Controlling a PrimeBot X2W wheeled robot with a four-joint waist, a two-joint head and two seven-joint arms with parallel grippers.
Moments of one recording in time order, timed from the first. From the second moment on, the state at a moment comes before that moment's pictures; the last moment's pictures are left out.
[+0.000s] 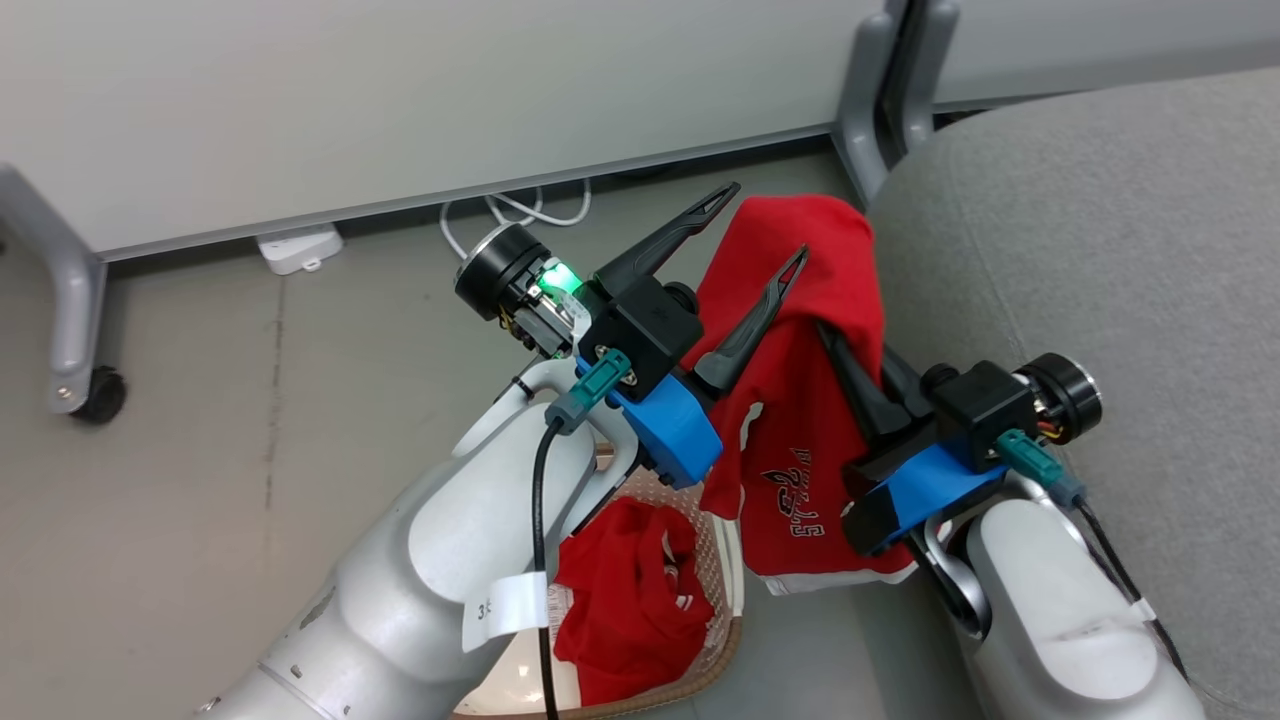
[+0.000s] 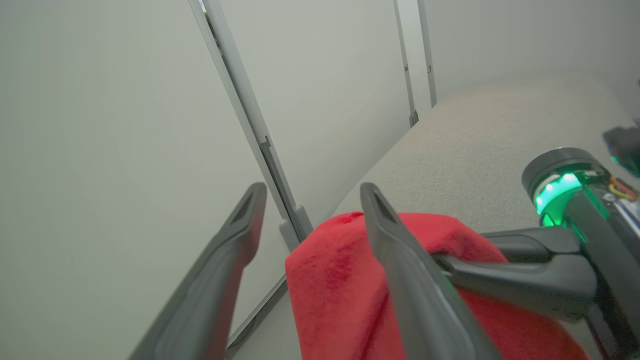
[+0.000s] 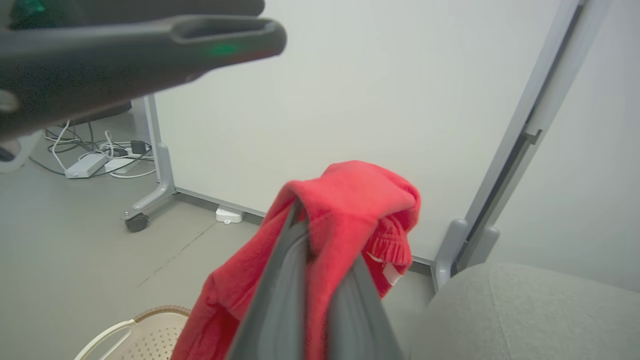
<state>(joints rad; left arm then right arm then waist) -0.80 0.07 -0.80 0.54 -0.27 -0.11 -0.26 -0.48 -0.11 0.32 0.42 0.05 0.13 -0.26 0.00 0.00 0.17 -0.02</state>
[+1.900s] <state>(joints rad) -0.87 0.12 -0.92 0.51 -0.27 -0.12 -0.26 -0.70 -0.27 -0.20 0.17 0.02 0.13 -0.26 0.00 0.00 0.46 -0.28</state>
